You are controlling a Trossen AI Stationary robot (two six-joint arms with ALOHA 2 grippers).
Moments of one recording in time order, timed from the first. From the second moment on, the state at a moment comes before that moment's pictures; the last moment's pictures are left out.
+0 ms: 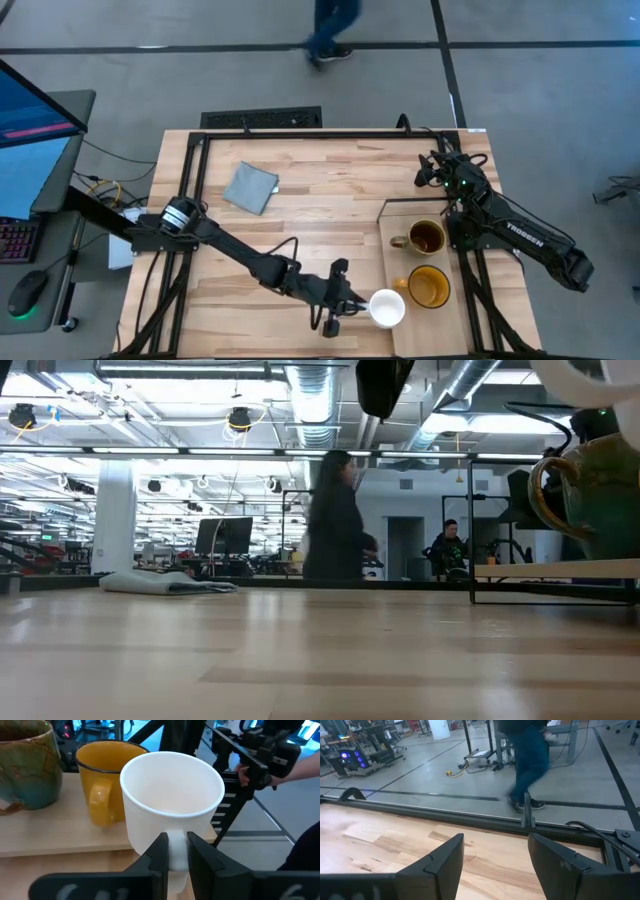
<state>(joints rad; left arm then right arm) -0.45 2.03 1.39 0.33 -0.21 -0.26 -0.79 0.29 0.02 0.02 0.26 0.21</state>
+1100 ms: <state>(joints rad) -0.41 2.43 2.05 0.00 -0.07 -0.21 -0.79 0.29 0.02 0.02 0.26 0.21</state>
